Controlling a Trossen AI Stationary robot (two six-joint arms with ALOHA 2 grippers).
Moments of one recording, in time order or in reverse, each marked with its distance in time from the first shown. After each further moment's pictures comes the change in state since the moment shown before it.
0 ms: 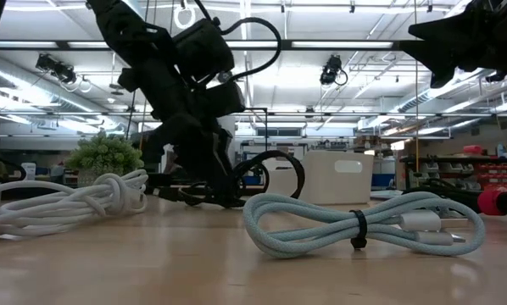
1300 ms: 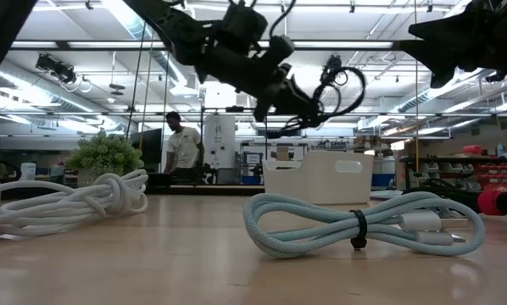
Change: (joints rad) left arm 0.225 0.141 0.383 0.277 0.124 0.576; right arm 0.000 0.000 0.000 0.000 0.000 0.000
